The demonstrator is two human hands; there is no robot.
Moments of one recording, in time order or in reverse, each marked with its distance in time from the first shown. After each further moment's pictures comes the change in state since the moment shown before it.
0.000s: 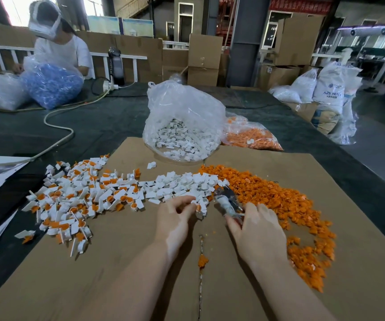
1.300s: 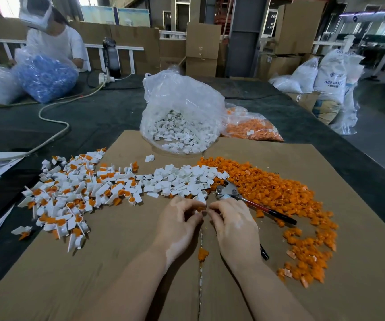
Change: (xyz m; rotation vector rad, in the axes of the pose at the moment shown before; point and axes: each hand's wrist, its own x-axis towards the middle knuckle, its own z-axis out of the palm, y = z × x) left_hand -0.011 -0.008 -0.005 0.376 -0.158 0.316; right_hand -0.011 -0.022 0.024 0.489 0.294 -0.286
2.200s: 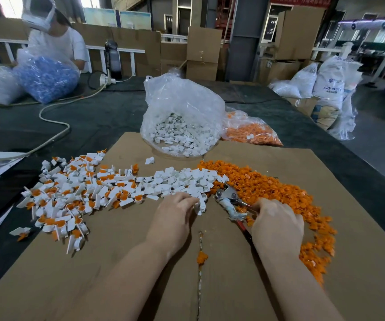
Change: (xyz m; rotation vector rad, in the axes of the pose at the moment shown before) left_hand 0.015 -0.018 -0.004 0.453 0.031 0.246; right_hand 0.019 0.026 -0.038 -0.532 -0.199 0.402
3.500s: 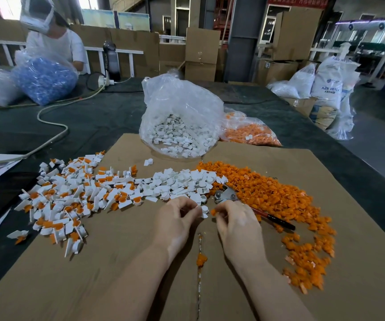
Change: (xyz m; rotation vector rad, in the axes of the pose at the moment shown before) left_hand 0.002 0.017 -0.002 -0.545 0.005 -0.342; right_hand -0.017 -0.033 0.015 0.500 0.019 -0.305
